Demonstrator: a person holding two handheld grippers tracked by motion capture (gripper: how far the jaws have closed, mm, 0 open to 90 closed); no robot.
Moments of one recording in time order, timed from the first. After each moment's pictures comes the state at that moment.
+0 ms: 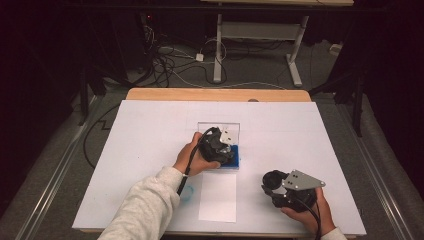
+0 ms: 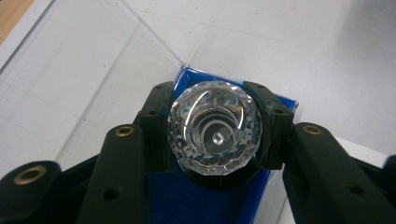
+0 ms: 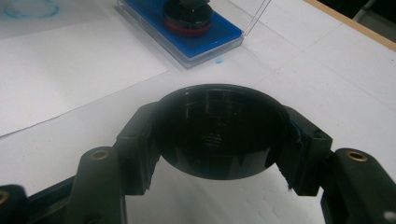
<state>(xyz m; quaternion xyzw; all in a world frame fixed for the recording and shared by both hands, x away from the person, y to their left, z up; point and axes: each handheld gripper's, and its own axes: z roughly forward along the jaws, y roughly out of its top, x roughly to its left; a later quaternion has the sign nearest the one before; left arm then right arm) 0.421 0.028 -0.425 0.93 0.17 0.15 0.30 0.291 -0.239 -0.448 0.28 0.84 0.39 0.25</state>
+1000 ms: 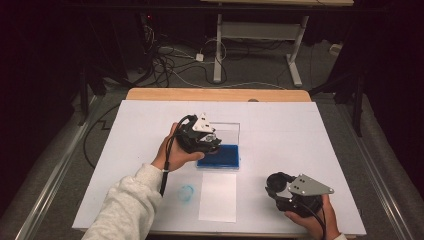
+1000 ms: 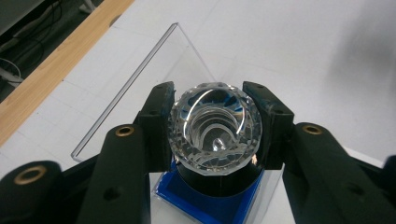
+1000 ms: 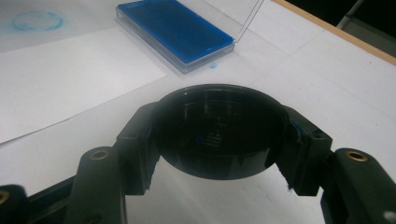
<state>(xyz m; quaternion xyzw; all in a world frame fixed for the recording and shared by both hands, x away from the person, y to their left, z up) 0.407 0.081 -0.373 0.89 0.19 0.16 0.37 0.275 -0.246 -0.442 0.29 0.83 0.40 0.27</state>
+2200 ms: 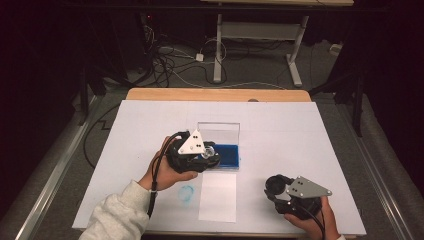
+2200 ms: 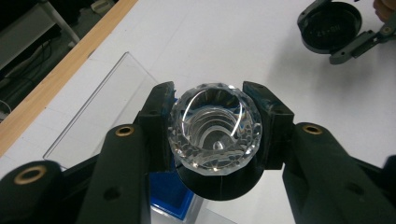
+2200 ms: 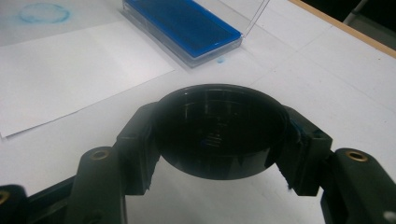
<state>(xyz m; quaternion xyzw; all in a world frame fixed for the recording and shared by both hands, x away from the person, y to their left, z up) 0.343 0.095 -0.358 0.89 0.13 0.17 0.41 0.271 -0.243 -0.444 0.29 0.83 0.39 0.26</state>
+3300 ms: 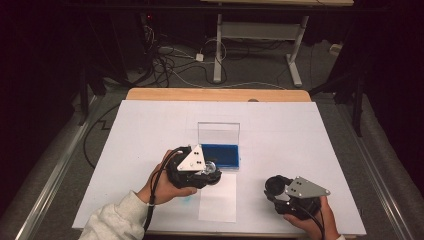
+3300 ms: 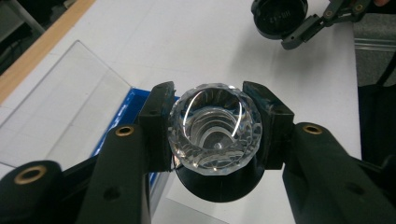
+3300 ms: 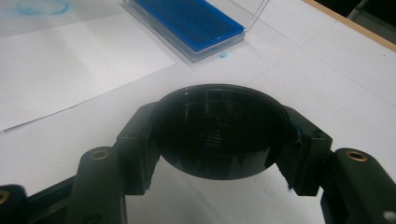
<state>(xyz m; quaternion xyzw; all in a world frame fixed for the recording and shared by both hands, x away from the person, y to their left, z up) 0.319 0.092 -0.377 0.90 0.10 0.14 0.40 0.272 -0.242 -0.446 0.29 0.84 0.38 0.26</state>
